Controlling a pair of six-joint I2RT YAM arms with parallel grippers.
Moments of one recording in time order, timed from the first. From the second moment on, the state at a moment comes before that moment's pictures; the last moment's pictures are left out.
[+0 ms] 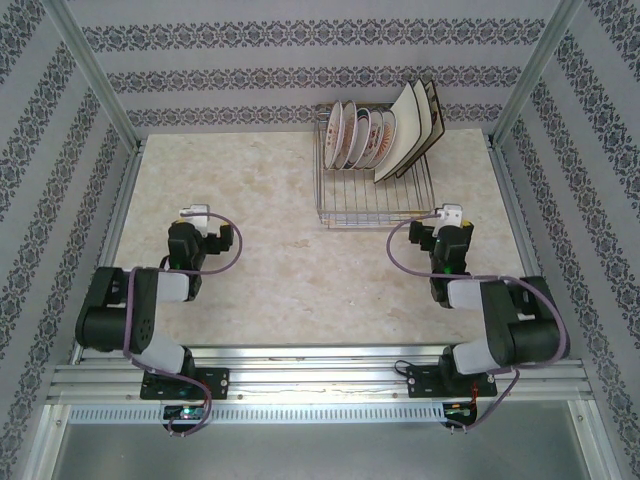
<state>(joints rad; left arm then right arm) 0.01 1.50 0.41 0.70 -0.04 0.01 0.09 1.40 0.33 0.75 0.26 0.04</state>
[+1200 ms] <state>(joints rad) -0.02 2.05 1.91 -1.24 -0.02 -0.29 0.33 1.83 1.98 -0.97 0.22 0.31</state>
